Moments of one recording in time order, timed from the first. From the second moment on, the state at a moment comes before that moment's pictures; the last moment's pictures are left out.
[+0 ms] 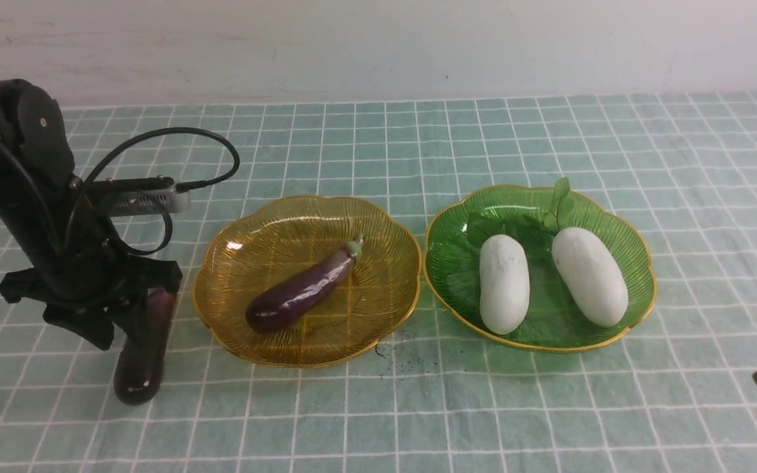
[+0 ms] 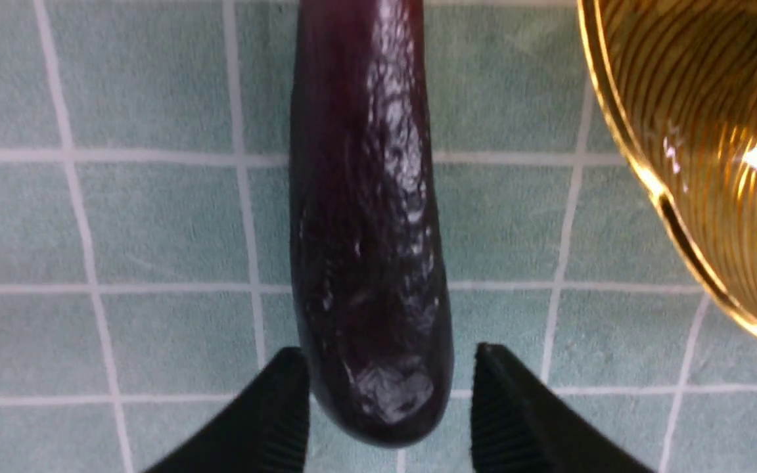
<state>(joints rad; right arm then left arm) 0.35 0.99 -0.93 0.03 1.20 -0.09 -0.01 1.80 -1.30 -0.07 1.10 -0.02</state>
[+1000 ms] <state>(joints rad) 0.35 0.99 -0.93 0.02 1.18 -0.09 -0.01 1.93 -1.30 0.07 1.19 -0.02</state>
